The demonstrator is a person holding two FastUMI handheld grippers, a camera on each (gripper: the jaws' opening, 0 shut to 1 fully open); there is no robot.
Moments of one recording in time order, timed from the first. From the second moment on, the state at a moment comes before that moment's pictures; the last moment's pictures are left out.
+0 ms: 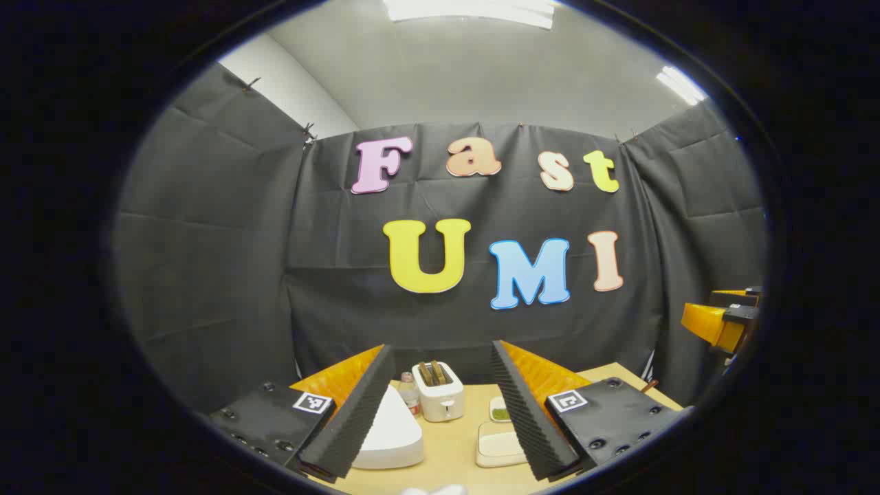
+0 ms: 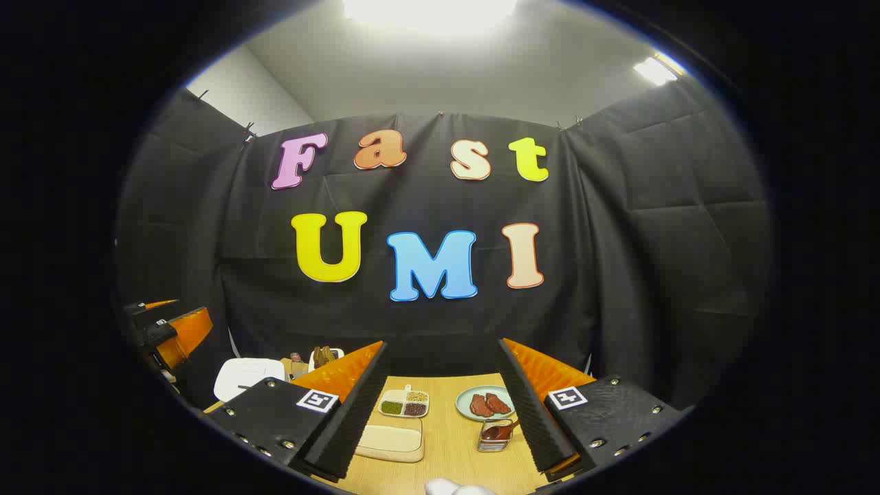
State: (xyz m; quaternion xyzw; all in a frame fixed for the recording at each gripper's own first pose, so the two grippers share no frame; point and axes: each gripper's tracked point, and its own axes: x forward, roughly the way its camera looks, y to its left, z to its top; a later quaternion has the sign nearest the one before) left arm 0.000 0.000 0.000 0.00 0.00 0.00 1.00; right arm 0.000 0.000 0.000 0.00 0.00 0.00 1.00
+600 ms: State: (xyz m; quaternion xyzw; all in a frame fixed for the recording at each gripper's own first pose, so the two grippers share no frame) left arm 0.002 0.003 0.004 0.00 0.00 0.00 1.00; right arm -0.001 0.000 -0.001 0.01 0.00 0.00 1.00
